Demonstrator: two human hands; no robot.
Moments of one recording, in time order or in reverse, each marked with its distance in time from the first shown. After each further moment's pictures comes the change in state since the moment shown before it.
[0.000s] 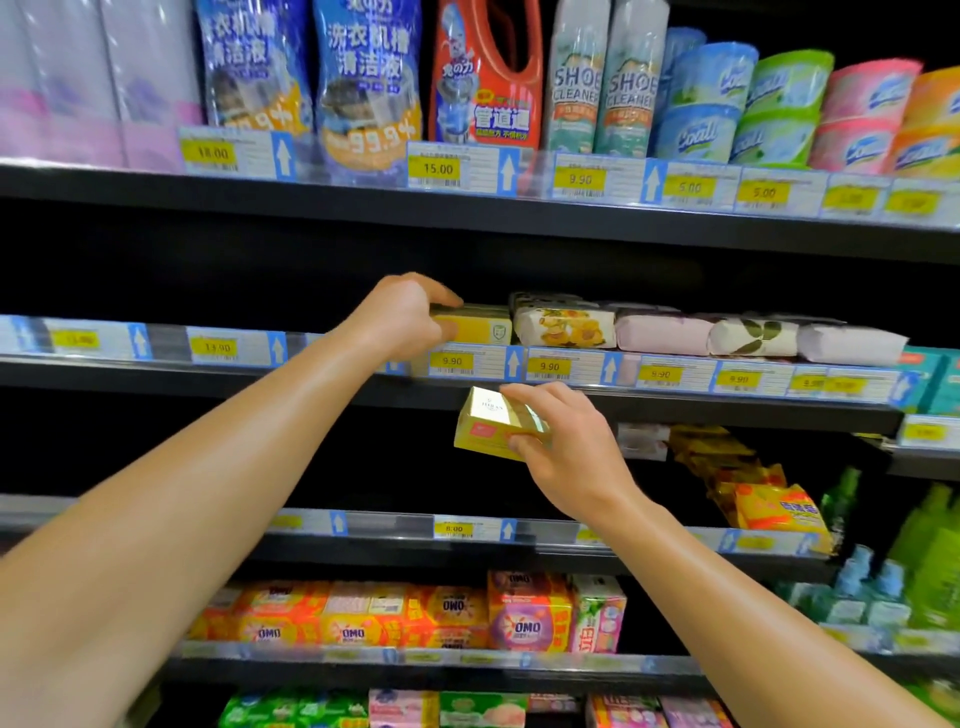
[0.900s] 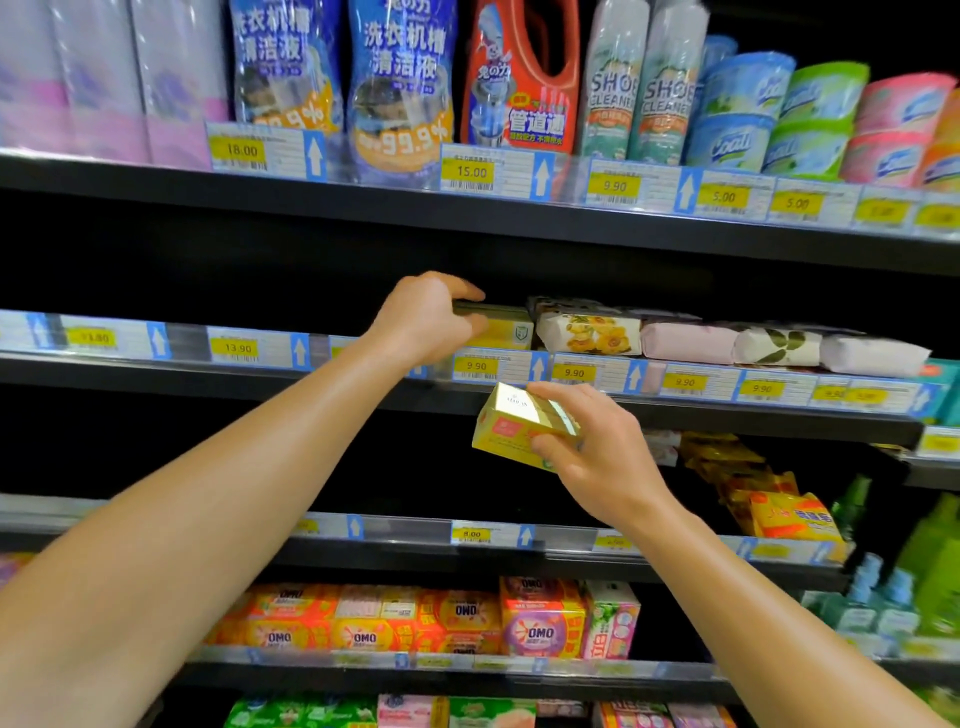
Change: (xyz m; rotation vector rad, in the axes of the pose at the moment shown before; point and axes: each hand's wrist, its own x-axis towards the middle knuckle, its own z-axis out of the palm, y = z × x) left_hand -0.004 0.000 -0.002 -0.082 0.061 0.006; right_hand -0.001 -0.017 -0.011 0.085 0.010 0.030
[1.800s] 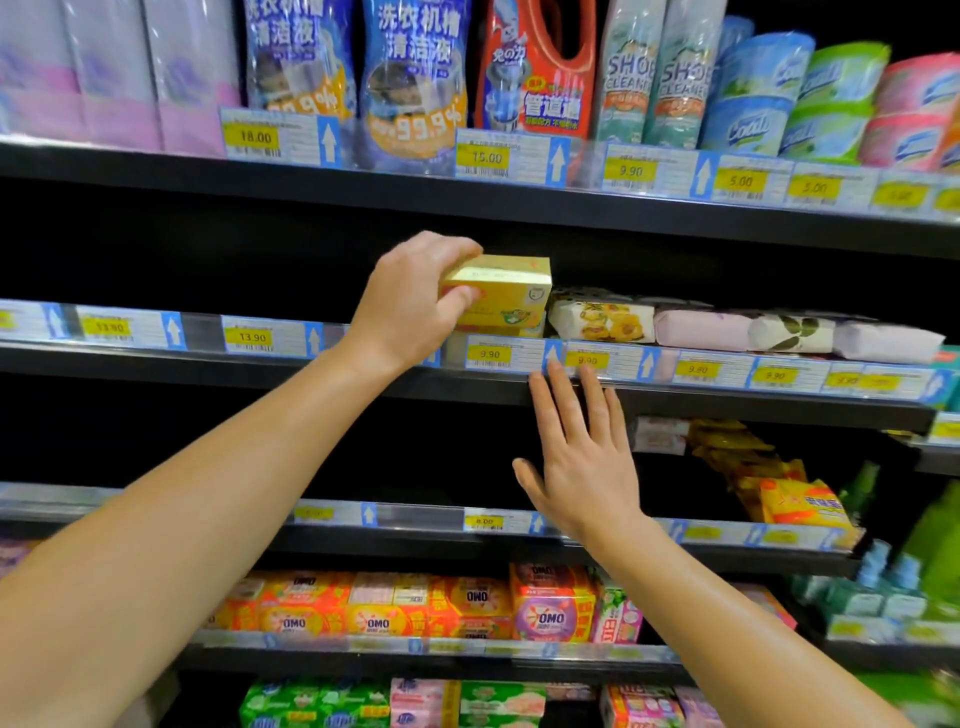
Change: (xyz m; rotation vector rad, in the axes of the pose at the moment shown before) left_hand -0.030 -0.012 -0.019 0.012 0.322 0.345; right_hand -0.010 0.029 0.062 -0.765 0.091 -0.086
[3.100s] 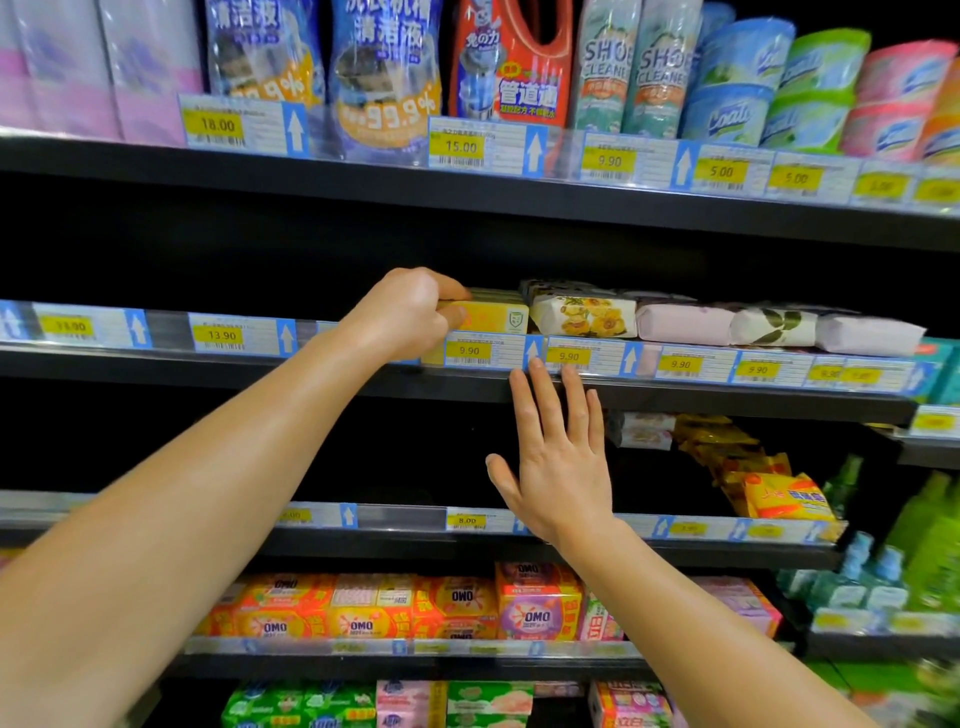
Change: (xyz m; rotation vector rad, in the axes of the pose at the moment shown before) left_hand 0.016 0.003 0.020 0.043 -0.430 -0.296; right_hand 0.000 -0.006 0.013 0.021 0.033 0.054
